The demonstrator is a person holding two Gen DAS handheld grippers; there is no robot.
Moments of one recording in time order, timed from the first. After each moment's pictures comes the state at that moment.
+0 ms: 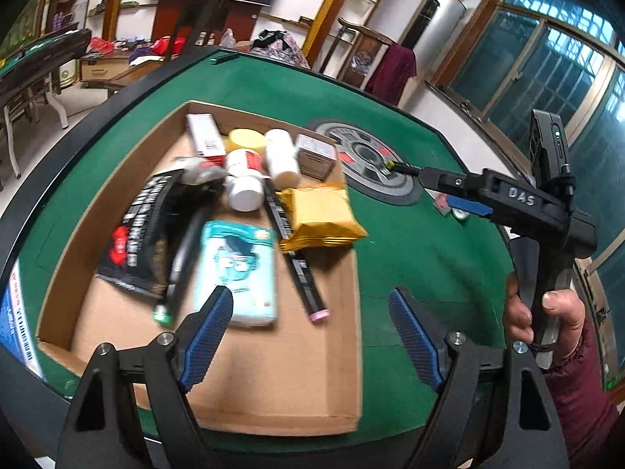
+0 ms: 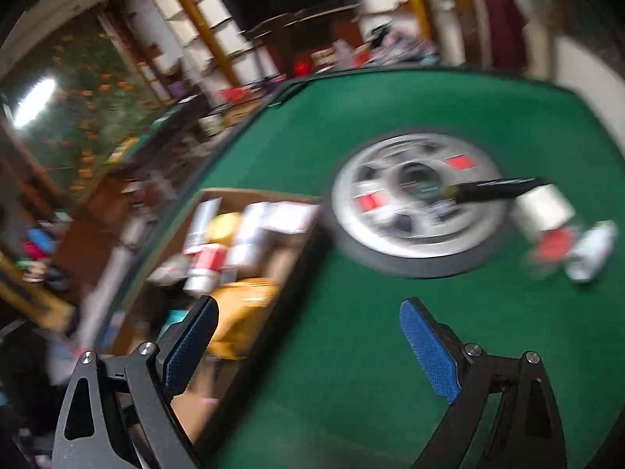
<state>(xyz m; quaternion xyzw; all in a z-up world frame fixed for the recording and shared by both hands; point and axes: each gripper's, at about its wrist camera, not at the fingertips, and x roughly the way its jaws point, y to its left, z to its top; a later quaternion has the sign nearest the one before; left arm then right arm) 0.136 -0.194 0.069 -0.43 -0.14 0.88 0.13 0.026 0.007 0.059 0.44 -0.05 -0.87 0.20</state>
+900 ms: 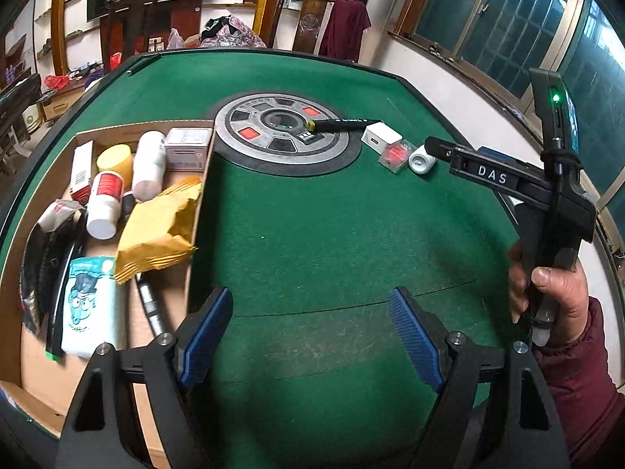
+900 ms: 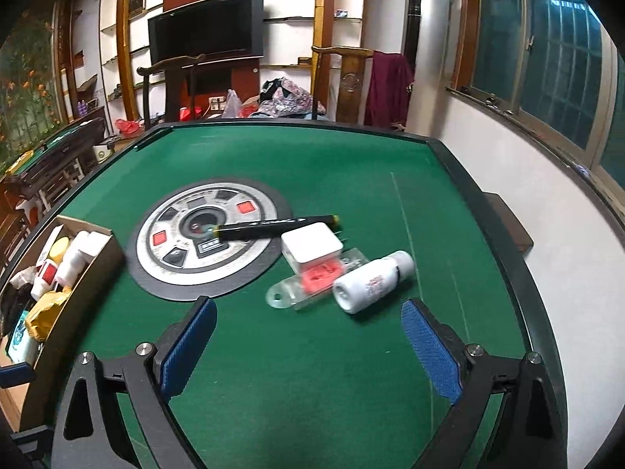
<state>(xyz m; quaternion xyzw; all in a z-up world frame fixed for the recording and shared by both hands) 0.104 -0.067 0.066 -0.46 -0.04 0.87 0.16 0.028 0.141 0.067 0.36 0.03 -0.93 0.02</state>
